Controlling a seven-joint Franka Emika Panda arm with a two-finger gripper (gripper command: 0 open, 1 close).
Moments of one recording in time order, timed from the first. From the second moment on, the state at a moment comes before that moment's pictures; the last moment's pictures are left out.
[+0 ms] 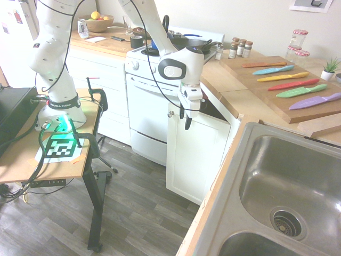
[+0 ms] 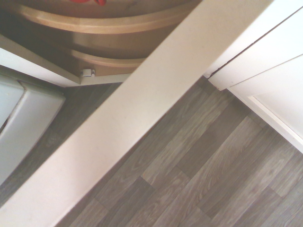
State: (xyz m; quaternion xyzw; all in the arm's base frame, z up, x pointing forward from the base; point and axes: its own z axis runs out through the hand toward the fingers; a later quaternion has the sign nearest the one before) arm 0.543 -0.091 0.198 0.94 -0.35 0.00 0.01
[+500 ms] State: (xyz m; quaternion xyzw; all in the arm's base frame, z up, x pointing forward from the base) arm 0.541 -0.089 0.206 0.94 -0.35 0.01 0.02
